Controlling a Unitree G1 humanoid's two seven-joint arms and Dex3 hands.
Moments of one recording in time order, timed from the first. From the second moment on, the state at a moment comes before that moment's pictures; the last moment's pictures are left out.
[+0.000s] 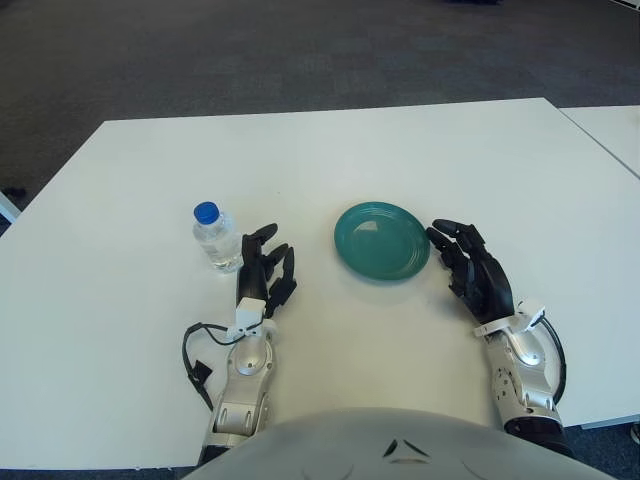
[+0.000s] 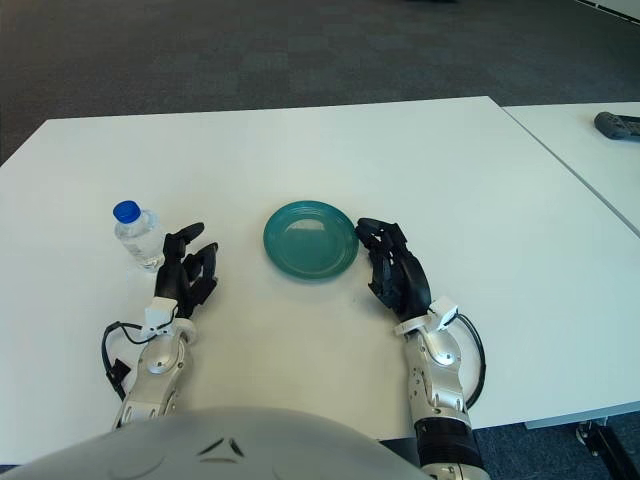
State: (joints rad) left arm 0.32 -0.11 -0.15 -0.08 0.13 -0.15 0.28; right arm 0.17 -0.11 -0.09 0.19 0.32 -0.41 0.44
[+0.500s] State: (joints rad) left arm 0.32 -0.11 -0.14 -0.08 0.13 -0.15 0.28; right arm 0.17 -0.11 -0.09 0.19 0.31 -0.41 0.44
